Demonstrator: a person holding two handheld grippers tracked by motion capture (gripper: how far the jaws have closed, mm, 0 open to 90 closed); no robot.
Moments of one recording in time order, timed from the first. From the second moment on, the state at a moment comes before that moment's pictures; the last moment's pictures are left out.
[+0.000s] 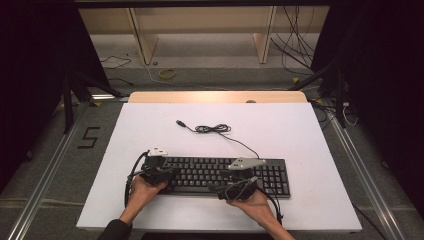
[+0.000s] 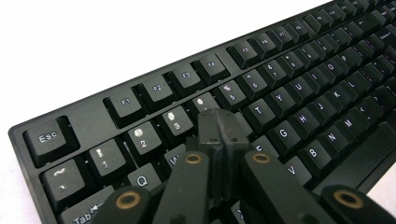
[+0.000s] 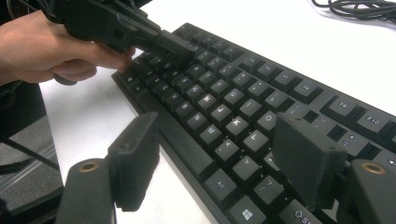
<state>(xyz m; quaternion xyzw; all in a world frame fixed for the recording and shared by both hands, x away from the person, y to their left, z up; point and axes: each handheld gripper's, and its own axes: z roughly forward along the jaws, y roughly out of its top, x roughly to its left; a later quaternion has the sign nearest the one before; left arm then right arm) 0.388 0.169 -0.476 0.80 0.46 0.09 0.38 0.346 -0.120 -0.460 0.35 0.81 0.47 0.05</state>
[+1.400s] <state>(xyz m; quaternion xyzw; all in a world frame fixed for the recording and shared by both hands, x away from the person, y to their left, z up) 0.359 0.190 -0.454 0.76 0.45 0.07 0.46 0.354 -0.100 -0.458 0.33 0.82 0.47 0.05</state>
